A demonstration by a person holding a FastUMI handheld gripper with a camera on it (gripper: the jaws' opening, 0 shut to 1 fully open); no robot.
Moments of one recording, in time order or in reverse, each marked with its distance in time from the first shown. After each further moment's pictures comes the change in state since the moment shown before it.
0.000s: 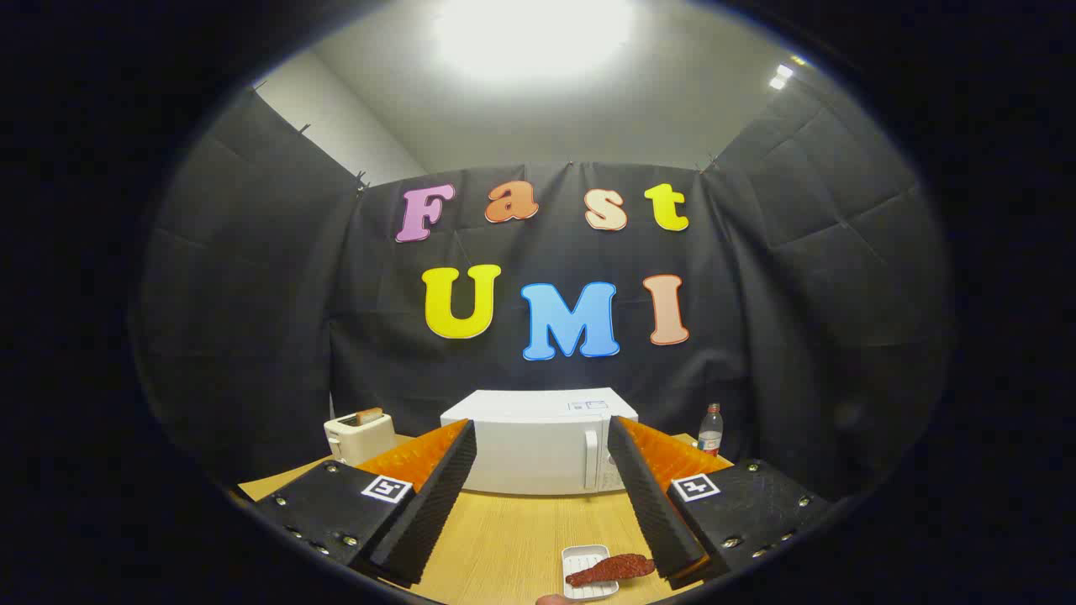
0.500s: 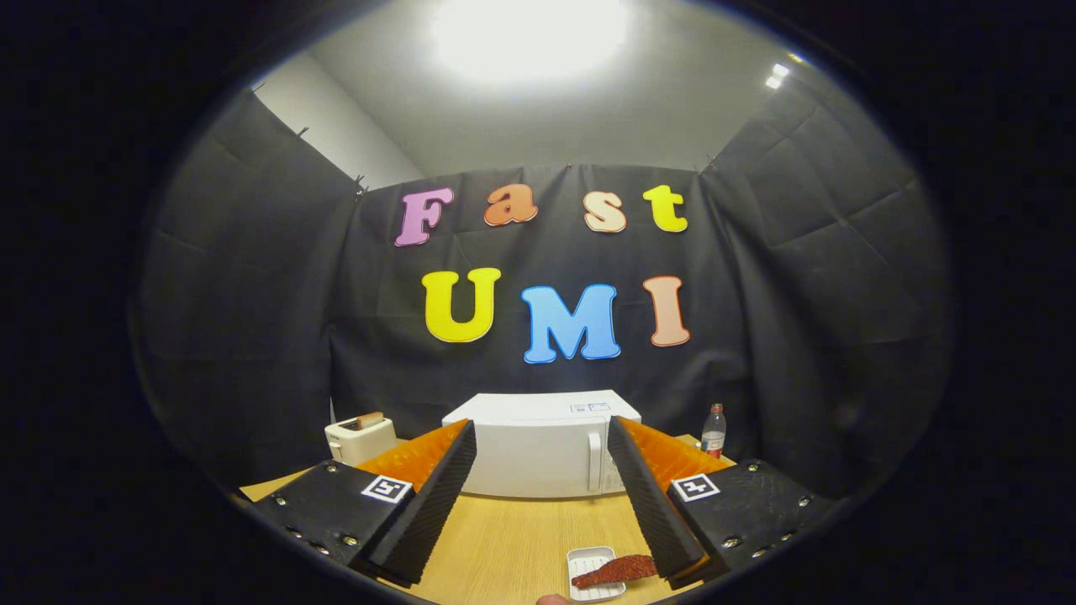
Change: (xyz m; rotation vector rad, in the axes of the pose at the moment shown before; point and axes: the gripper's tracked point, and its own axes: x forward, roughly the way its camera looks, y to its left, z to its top) arm 0.003 0.002 -0.002 0.022 -0.009 -0.001
